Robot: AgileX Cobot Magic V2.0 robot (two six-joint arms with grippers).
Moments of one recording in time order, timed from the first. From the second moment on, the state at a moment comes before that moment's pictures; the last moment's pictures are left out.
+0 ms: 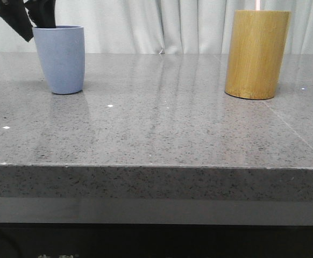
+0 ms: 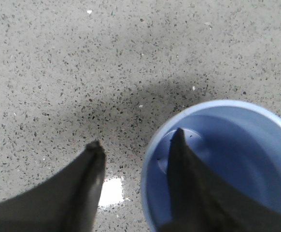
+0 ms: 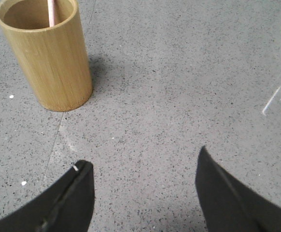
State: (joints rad) left arm -0.24 1.95 -1.96 -0.02 1.17 0.03; right arm -0.01 0.76 -0.75 0.02 0.59 0.01
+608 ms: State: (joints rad) left arm -0.28 1.95 -2.04 -0.09 1.22 0.03; right arm -0.01 0.76 -0.75 0.02 0.59 0.01
